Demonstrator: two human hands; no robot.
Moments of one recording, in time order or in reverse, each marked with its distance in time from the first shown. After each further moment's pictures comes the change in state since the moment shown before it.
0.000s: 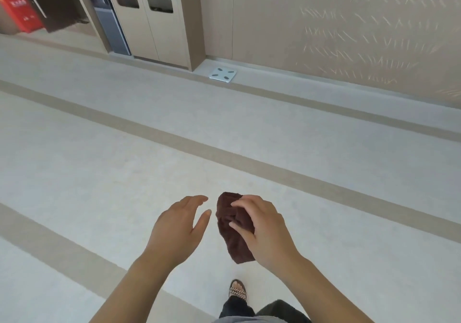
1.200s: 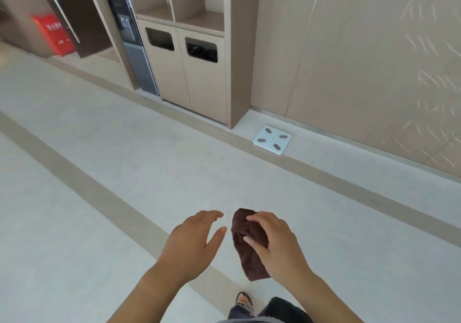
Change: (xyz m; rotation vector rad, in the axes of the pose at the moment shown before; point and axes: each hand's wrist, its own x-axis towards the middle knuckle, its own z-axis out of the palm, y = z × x) left_hand 0.953 -0.322 -0.189 -0.055 -0.047 -0.099; right_hand 1.052 0.071 0.050 0.002 -0.125 0.001
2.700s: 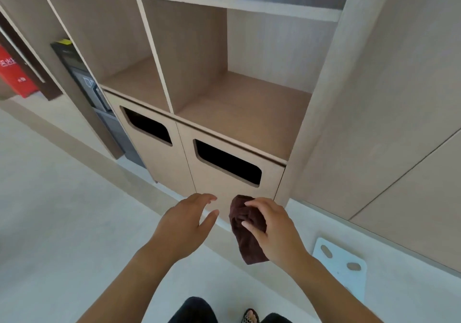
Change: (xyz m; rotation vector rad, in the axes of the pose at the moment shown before) left_hand 1.059 -0.357 -0.366 0.091 0.058 -0.011; right_hand 1.164 -0.074 -0.040 0.002 0.034 -0.059
